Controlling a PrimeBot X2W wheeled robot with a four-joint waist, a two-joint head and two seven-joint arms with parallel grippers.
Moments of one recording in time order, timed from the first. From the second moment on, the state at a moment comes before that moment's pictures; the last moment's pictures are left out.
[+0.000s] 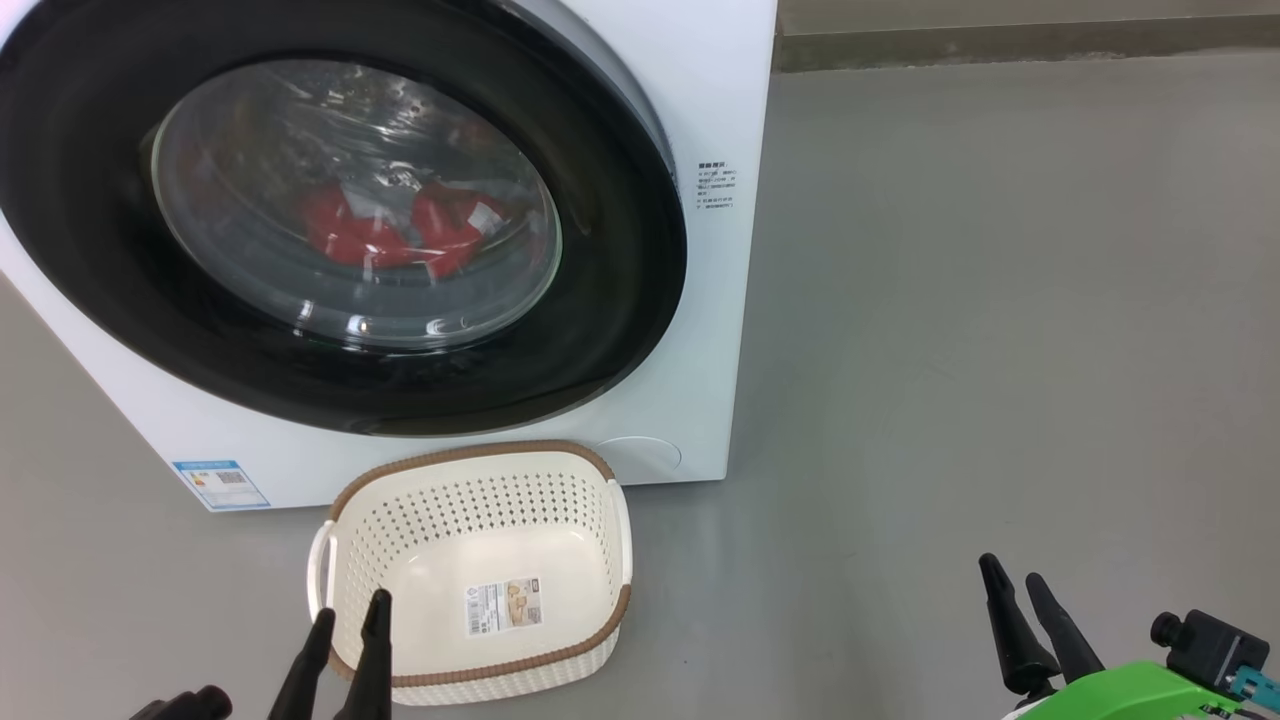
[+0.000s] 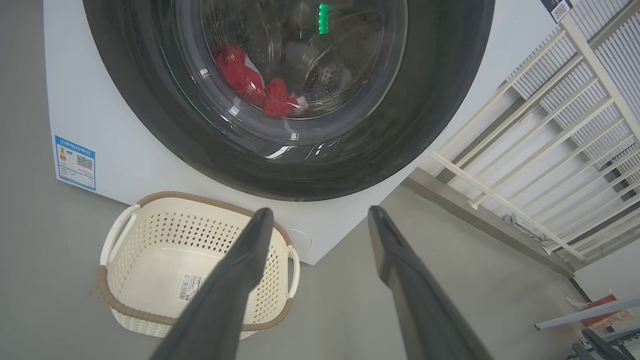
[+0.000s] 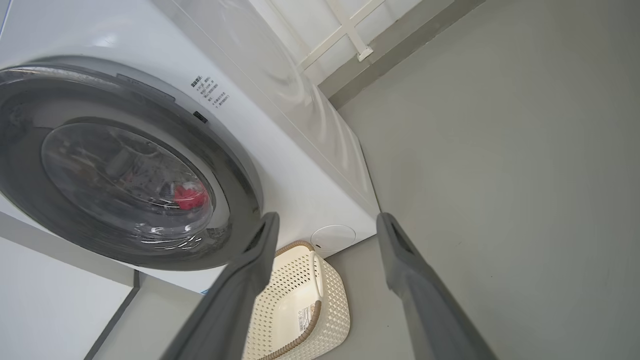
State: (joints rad) left arm 0.04 0.04 0.00 0.19 -0.67 -0.12 -0.11; right arm 0.04 -0.06 0.01 0.33 0.86 0.13 -0.11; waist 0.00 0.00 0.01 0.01
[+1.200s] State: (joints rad) left arm 0.09 0.05 -0.04 0.15 -0.31 -0.12 -0.21; right arm 0.06 -0.06 0.03 0.34 0.51 0.13 -0.21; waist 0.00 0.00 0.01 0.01
